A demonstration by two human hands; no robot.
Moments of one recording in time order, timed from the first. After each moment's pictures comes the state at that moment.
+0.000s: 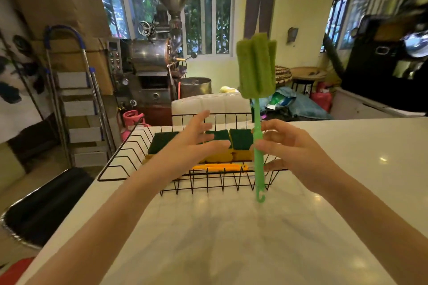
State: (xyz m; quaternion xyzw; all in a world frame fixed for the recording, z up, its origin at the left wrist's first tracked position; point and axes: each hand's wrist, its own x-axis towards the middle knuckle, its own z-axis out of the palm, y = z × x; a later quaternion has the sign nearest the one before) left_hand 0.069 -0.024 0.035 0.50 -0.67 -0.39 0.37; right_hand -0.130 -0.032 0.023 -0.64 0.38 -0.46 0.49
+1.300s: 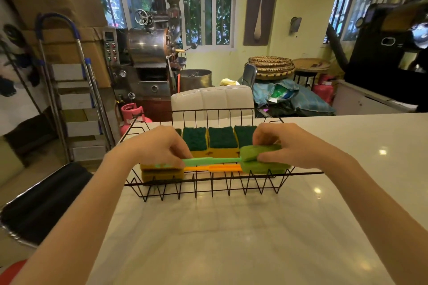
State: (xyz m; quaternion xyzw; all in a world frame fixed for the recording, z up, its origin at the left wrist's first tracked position) left_hand 0.136 -0.093 0.022 0.55 -0.81 -0.18 0.04; right_hand -0.134 -0.100 0.014 -0.85 0.47 -0.17 0.18
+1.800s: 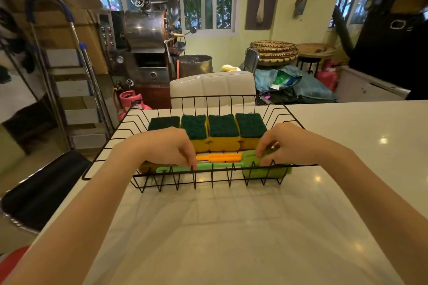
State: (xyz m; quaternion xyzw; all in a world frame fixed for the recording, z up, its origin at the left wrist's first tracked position) left_hand 0.122 -0.101 0.007 0.52 -0.83 -0.20 -0.06; right_hand -0.128 -0.113 -0.003 -0.85 0.50 -0.06 0.17
